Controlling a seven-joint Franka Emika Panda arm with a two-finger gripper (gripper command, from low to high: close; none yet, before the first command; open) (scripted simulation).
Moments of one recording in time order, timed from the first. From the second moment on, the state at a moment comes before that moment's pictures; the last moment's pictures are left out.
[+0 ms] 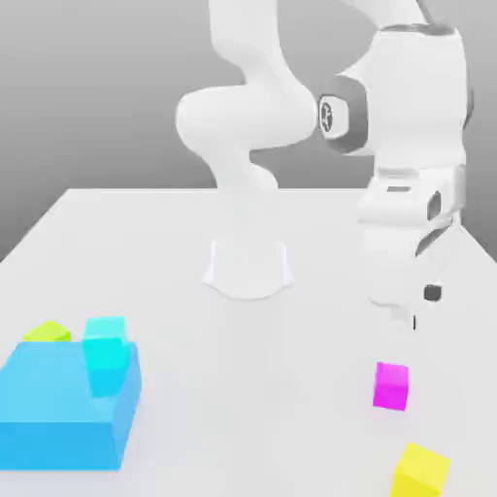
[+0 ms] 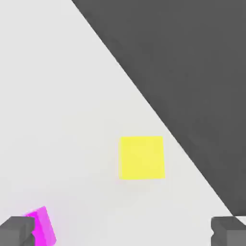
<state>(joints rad) 0.42 -0.05 0.08 -2.69 0.04 2.76 0.12</state>
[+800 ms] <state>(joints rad) 0.47 0.09 0.06 -2.75 -0.03 2.84 0.04</state>
